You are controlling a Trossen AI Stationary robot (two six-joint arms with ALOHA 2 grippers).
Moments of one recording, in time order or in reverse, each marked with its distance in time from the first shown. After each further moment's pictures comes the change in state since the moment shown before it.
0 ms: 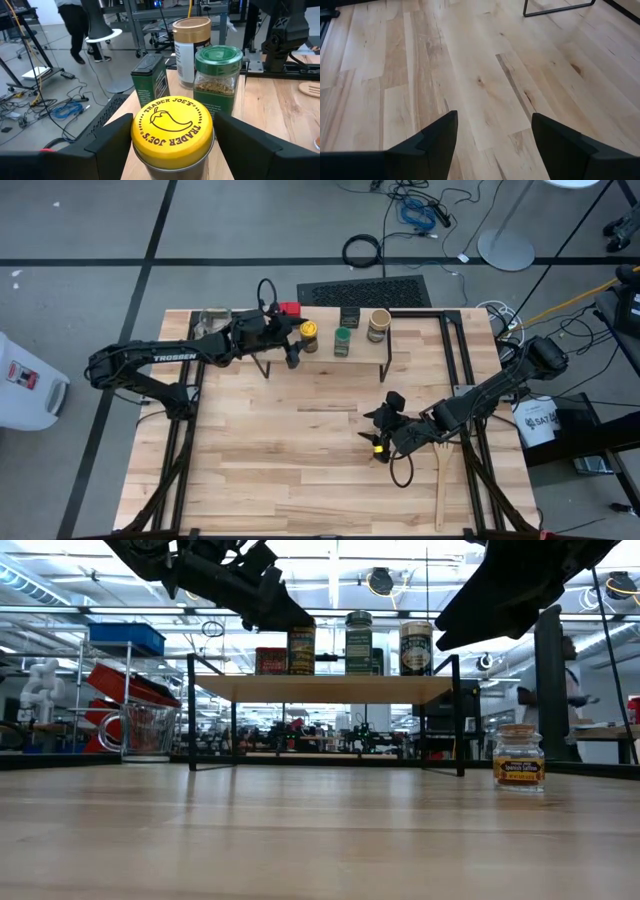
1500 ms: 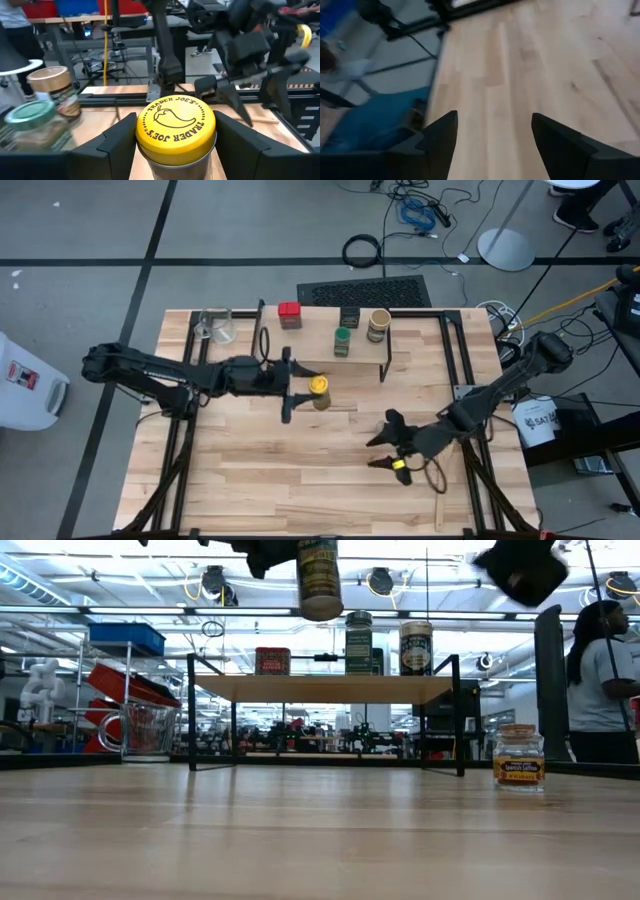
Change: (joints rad) left arm -0.446 -0.046 0.000 0.079 -0.079 -0.106; right arm 0.099 -0.114 -0.002 0.125 -0.272 0.017
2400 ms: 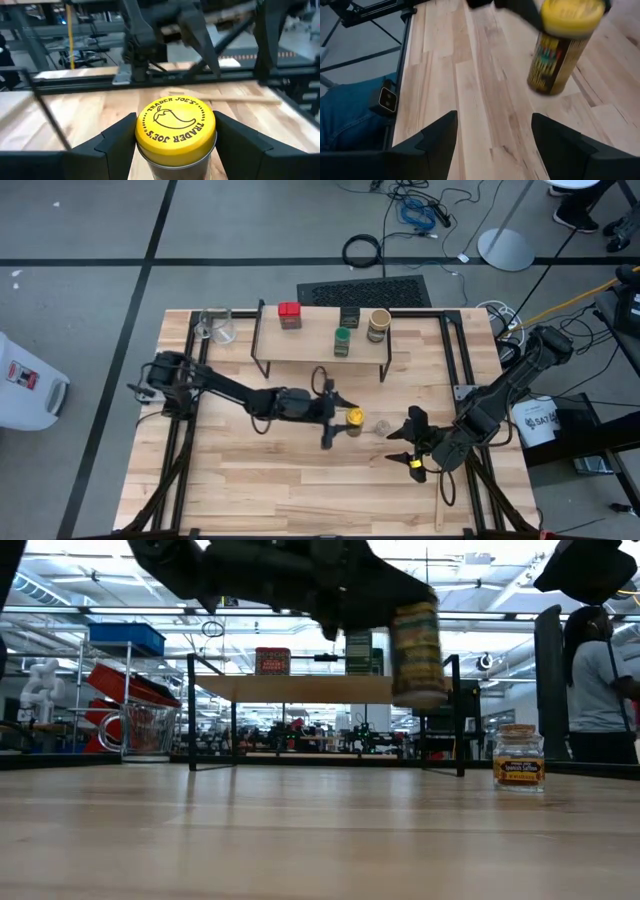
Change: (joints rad) left arm -0.084 0.560 0.159 0.341 0.004 0.005; right arm 0.150 -0.093 0.001 -0.319 0.225 0.194
